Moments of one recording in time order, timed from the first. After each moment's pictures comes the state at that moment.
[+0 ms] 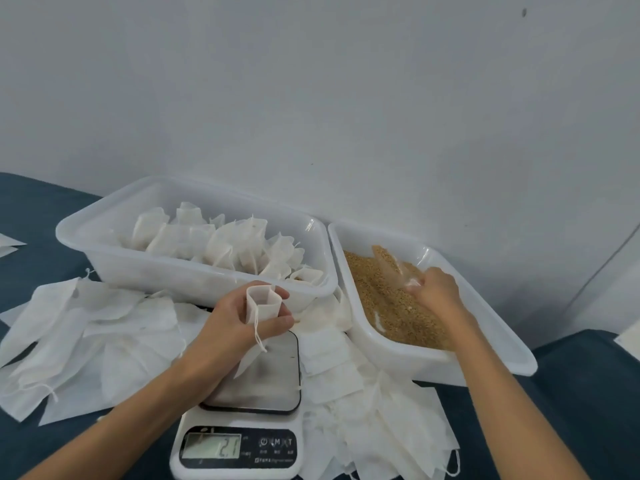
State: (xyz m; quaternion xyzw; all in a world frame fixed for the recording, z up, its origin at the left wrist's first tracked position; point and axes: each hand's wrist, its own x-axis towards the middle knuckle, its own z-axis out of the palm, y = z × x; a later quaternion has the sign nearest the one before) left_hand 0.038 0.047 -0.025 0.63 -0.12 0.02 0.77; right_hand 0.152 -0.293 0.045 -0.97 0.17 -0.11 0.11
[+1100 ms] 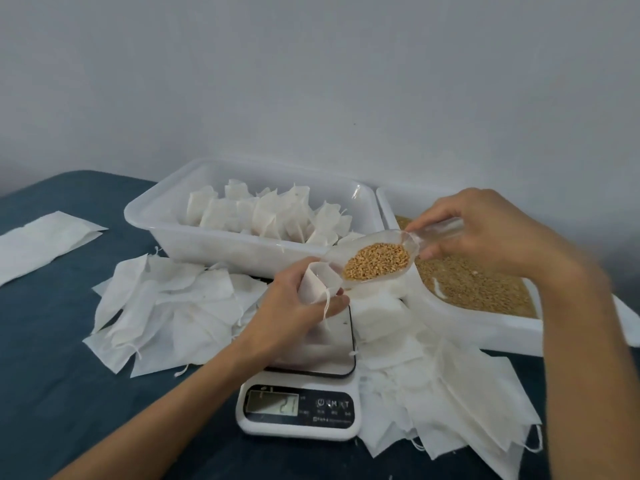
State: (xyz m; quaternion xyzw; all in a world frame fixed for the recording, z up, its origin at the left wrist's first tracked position) left_hand 0.031 0.041 -0.029 0.71 -0.12 0.04 0.69; right_hand 0.069 -0.209 0.120 -0.95 -0.21 -0.05 0.22
